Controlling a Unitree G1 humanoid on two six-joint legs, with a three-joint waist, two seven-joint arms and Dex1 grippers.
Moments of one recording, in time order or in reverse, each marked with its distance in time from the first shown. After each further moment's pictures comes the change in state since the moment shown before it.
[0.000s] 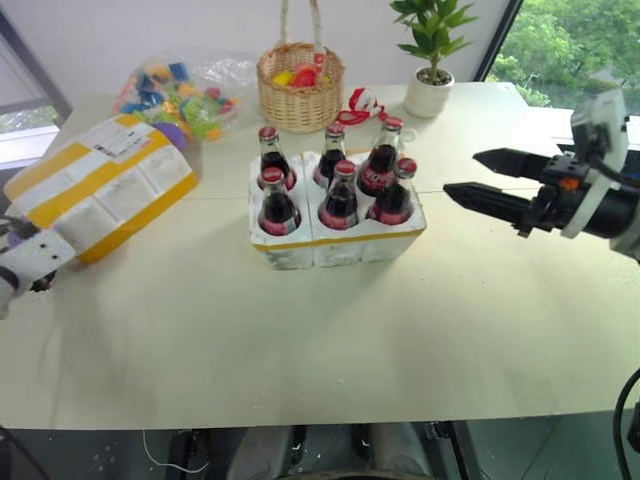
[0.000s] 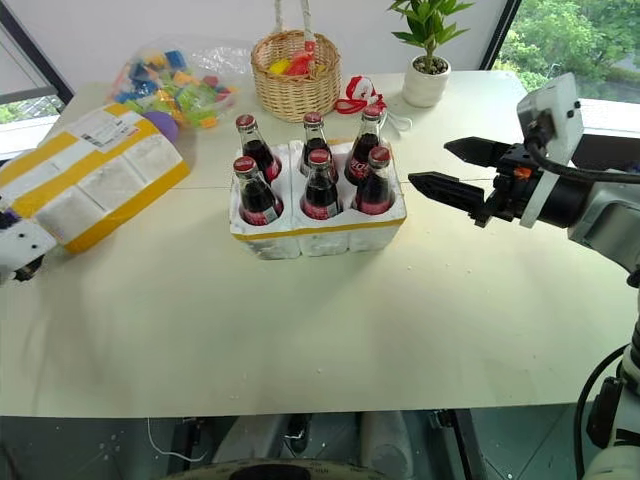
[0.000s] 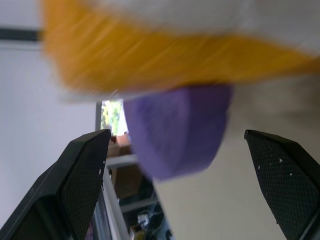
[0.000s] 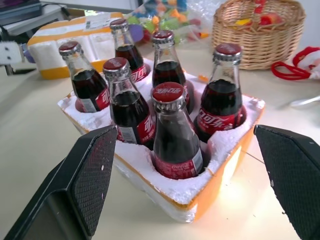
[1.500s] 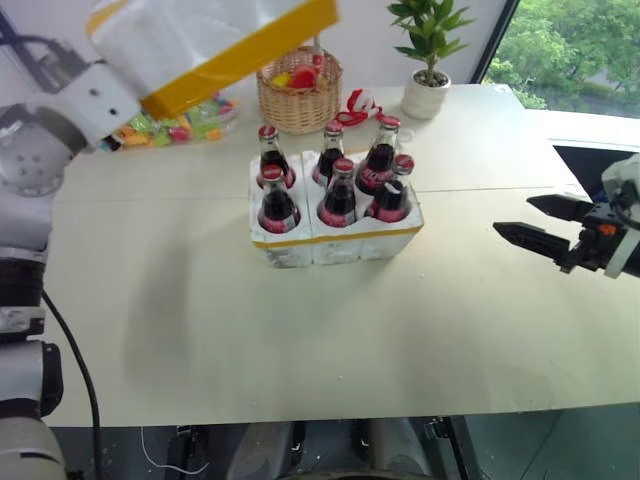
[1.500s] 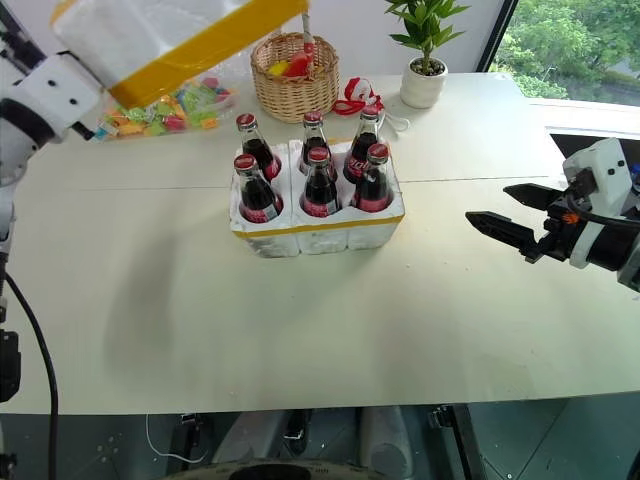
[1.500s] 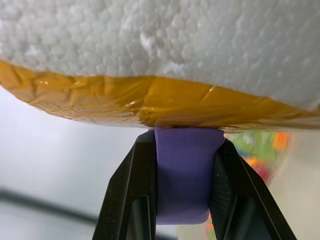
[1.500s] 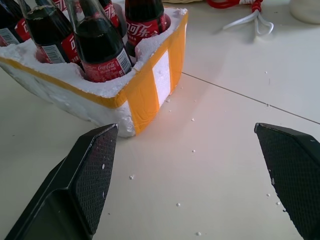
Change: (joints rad) left arm -0.445 -0.121 -0.005 -0.606 -0.204 0.090 -0.262; right arm 0.348 -0.069 -0.122 0.090 -0.188 -0.180 0.120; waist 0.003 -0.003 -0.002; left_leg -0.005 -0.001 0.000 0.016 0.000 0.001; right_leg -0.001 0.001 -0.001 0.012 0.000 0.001
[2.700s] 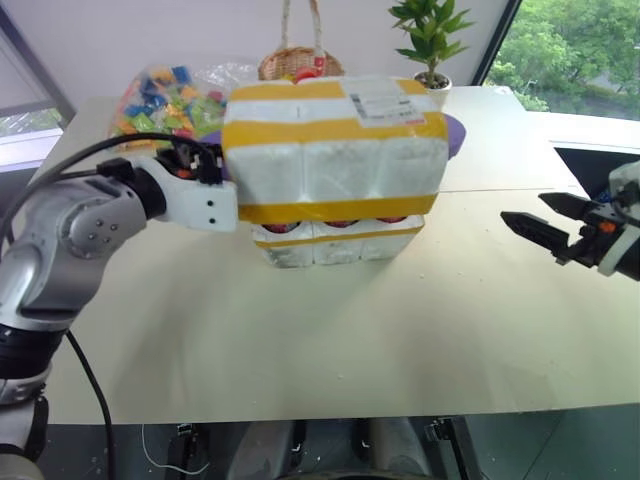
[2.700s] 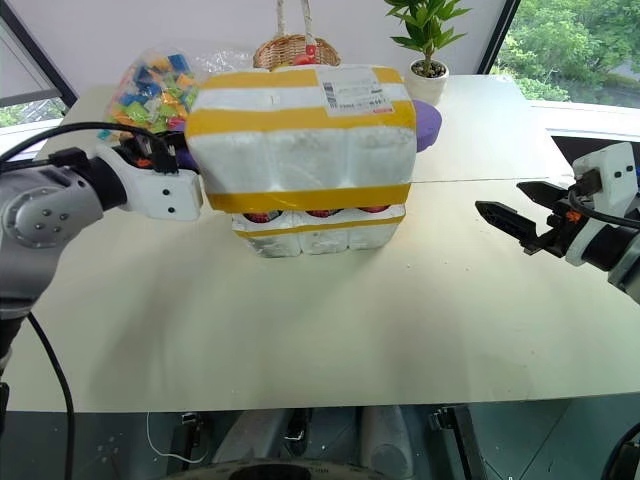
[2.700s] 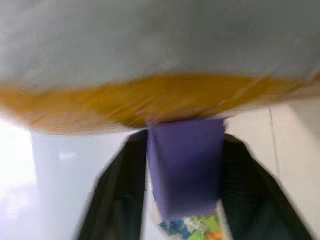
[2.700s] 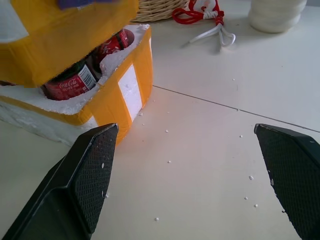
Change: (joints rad) left arm 0.303 0.047 -0.085 -0.581 0.222 0.115 -0.252; right arm -0.014 0.089 -0.020 0.039 -0.029 -0.035 -0.078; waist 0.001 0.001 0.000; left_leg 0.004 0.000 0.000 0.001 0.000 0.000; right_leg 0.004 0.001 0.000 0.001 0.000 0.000
